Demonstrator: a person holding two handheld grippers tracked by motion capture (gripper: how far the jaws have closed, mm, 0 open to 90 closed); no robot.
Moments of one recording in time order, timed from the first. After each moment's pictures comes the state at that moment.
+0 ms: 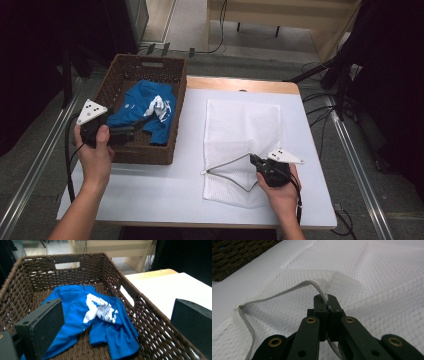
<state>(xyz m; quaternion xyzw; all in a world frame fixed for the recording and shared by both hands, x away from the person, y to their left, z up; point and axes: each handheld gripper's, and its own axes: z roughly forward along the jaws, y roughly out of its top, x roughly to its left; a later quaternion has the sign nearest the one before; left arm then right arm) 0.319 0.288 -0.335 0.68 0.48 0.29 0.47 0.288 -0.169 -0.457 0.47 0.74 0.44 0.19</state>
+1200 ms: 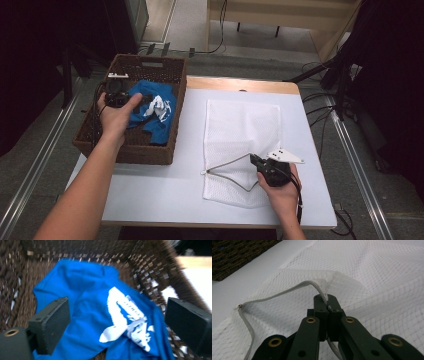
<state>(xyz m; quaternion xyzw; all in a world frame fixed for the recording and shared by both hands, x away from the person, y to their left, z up) 0.454 0.287 -0.370 0.68 0.61 0.19 0.35 0.290 -0.171 -0.458 0.47 0.74 0.45 0.19</state>
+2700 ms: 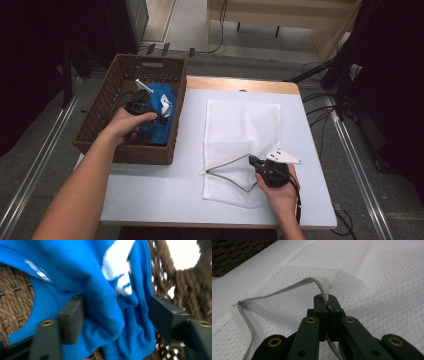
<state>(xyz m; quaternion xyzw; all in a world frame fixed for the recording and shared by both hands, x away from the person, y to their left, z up) 0.473 0.257 -0.410 0.81 0.54 -0.05 0.23 0.290 -0.168 -0.463 0.47 0.74 0.44 0.19</state>
